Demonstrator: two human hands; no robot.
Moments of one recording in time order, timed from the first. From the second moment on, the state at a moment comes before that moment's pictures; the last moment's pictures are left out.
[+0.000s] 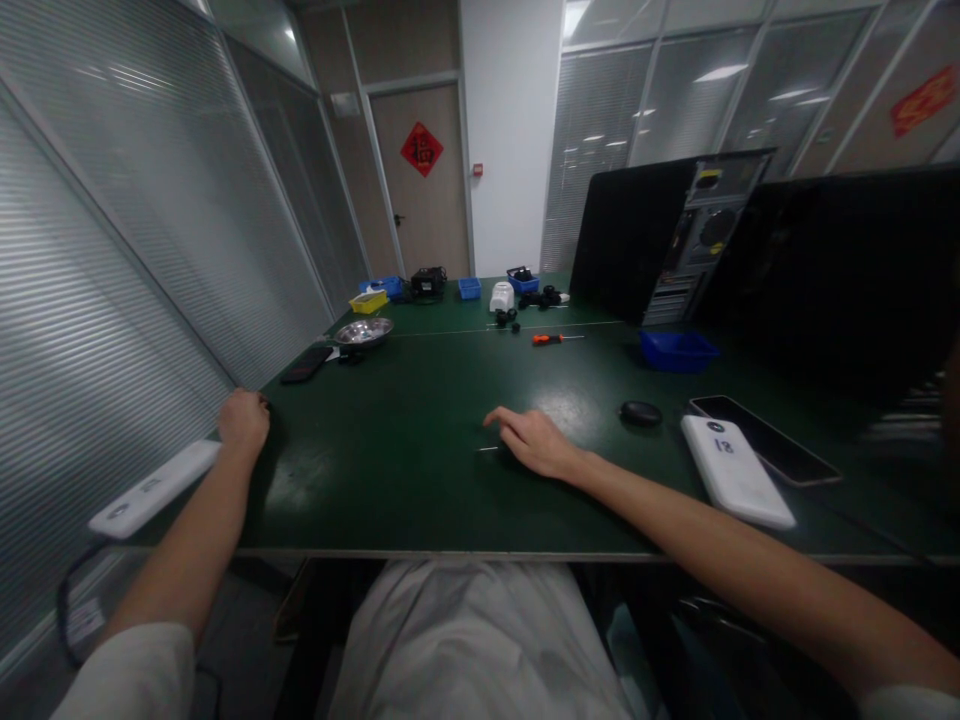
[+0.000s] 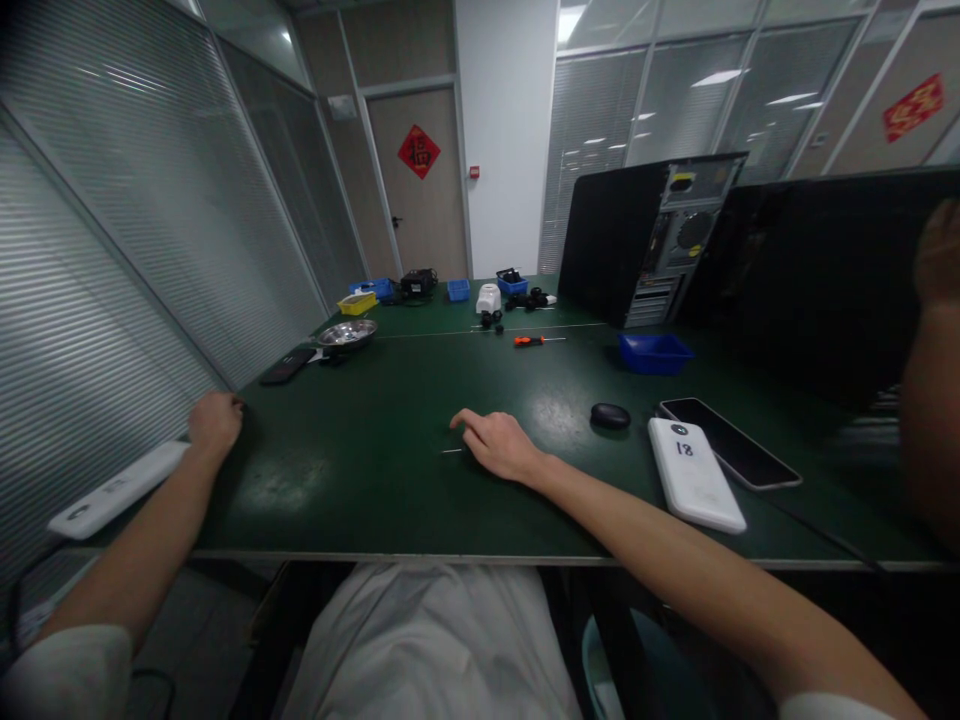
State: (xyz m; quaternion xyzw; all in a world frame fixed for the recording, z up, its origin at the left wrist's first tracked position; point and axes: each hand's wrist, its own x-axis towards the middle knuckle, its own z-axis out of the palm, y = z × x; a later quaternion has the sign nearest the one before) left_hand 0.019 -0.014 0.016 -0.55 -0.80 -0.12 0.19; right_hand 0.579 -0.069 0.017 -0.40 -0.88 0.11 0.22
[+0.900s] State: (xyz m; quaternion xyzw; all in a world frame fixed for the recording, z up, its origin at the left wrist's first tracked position) left_hand 0.125 0.003 0.031 -0.73 -0.63 -0.26 0.02; right_hand 0.577 -0.073 0.020 -0.38 -0.89 0.10 0.23
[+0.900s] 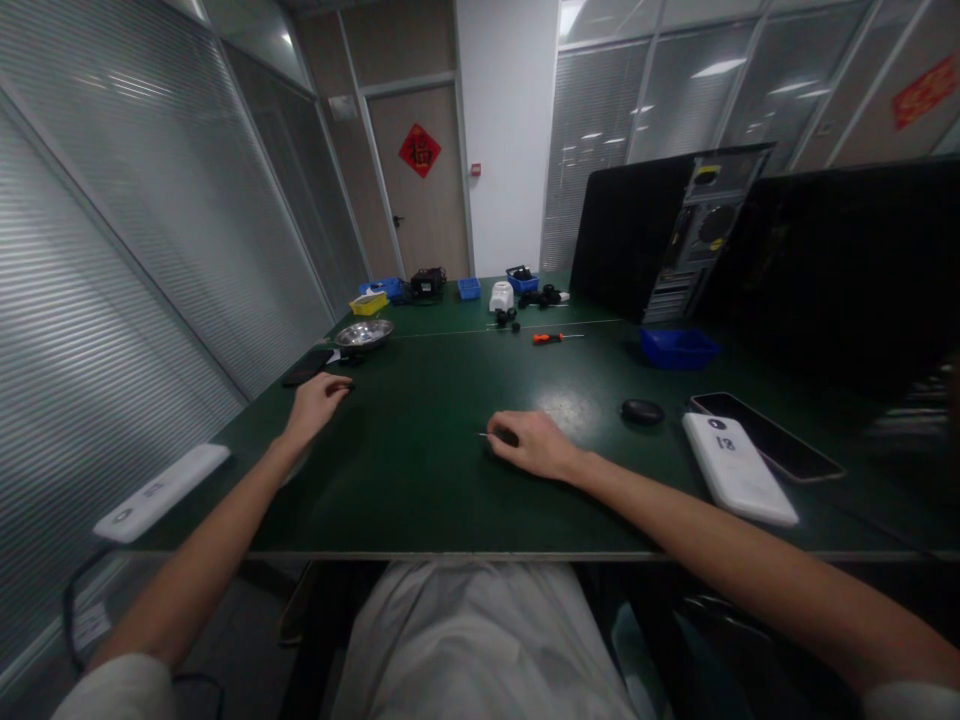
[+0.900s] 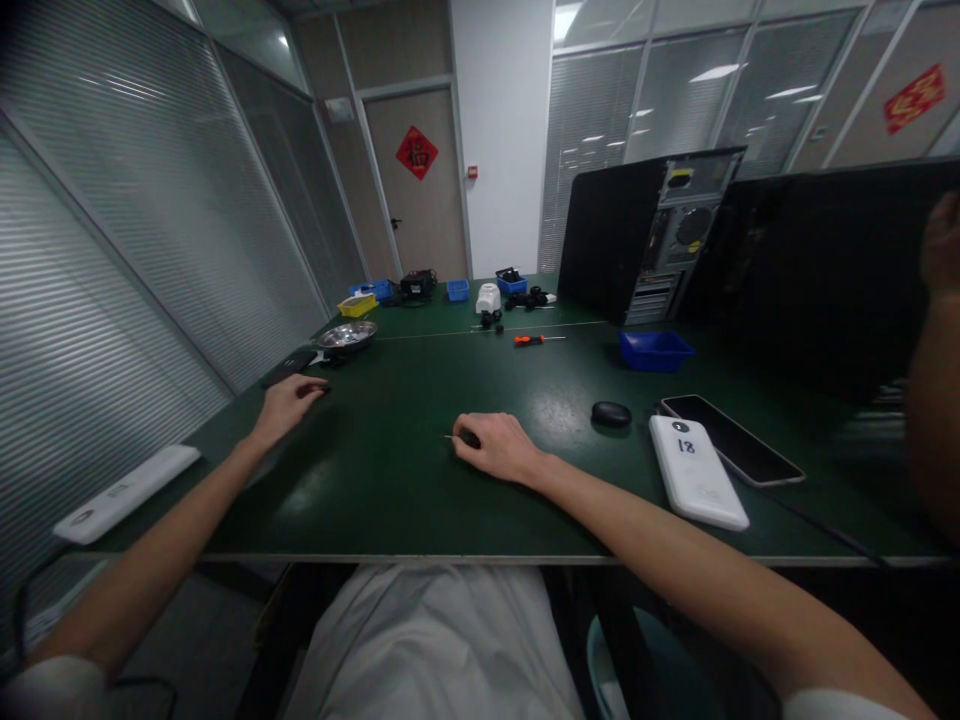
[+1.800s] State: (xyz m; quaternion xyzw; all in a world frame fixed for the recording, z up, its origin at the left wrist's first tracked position) left_hand 0.323 -0.059 0.009 -0.87 -0.35 -0.28 -0.22; right_hand 0.578 -0.071 0.019 -0.41 -0.89 0.07 0.21
